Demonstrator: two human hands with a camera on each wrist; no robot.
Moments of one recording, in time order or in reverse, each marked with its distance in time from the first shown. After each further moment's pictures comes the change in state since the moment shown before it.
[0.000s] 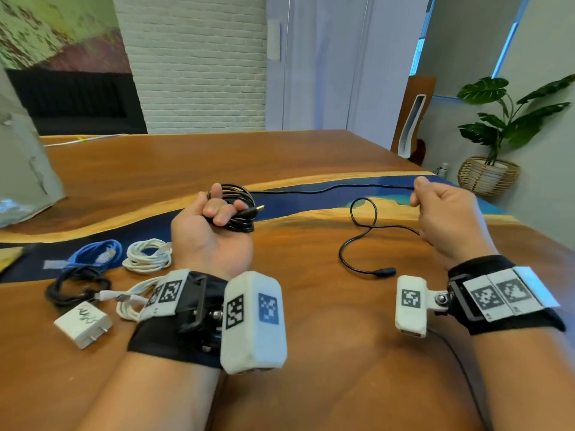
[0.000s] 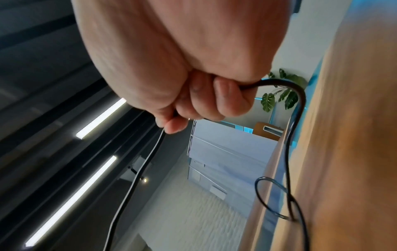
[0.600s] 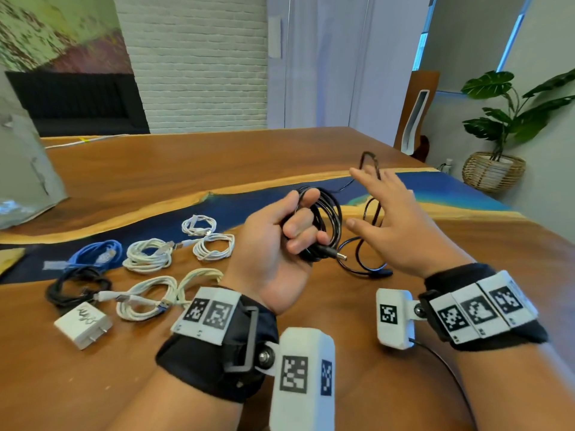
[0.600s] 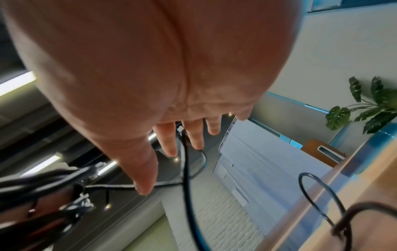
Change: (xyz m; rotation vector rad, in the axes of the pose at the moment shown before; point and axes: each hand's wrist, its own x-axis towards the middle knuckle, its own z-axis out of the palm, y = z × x) left_hand -0.040 -0.047 0.008 0.419 -0.363 -0.384; right_hand -0.032 -0.028 0.033 -0.468 -0.393 -0.358
